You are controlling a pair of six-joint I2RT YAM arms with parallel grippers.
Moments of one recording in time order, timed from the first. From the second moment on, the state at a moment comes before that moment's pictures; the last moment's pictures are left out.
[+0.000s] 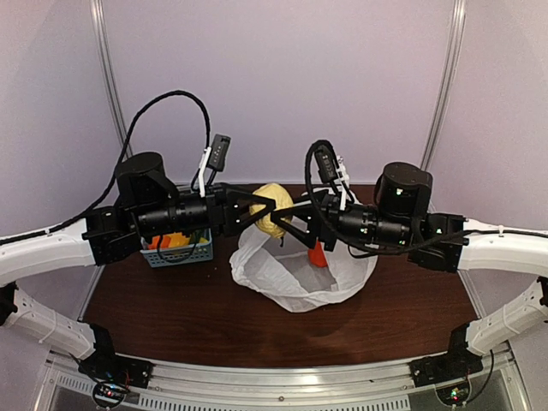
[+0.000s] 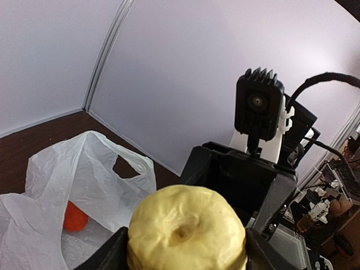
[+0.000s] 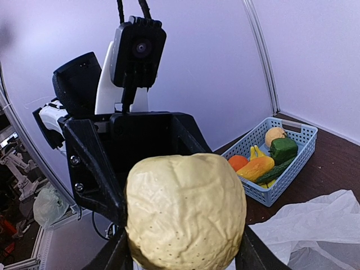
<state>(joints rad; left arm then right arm) -1.00 1.20 1.01 0.17 0.32 -0.49 1.07 1.25 1.03 0.20 -0.18 0.36</state>
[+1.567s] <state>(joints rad) -0.33 1.30 0.89 -0.11 0.19 -0.38 1.07 1.07 0.91 0.13 0.12 0.34</state>
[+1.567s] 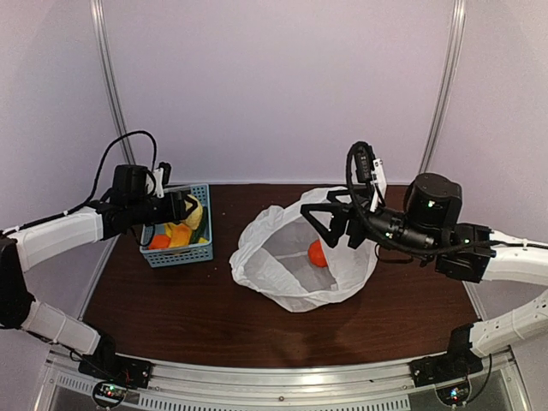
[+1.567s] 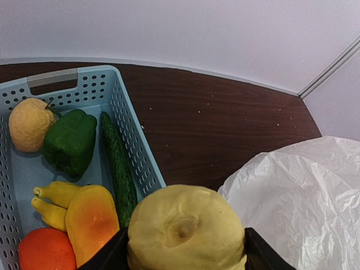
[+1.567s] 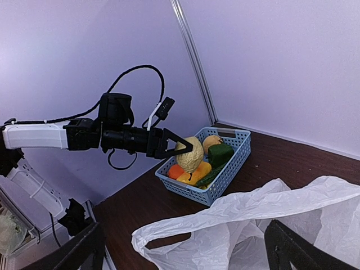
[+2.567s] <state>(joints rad) -0.32 1.51 0.89 0.03 0.16 -0.39 1.07 1.04 0.89 0.10 0.19 0.34</state>
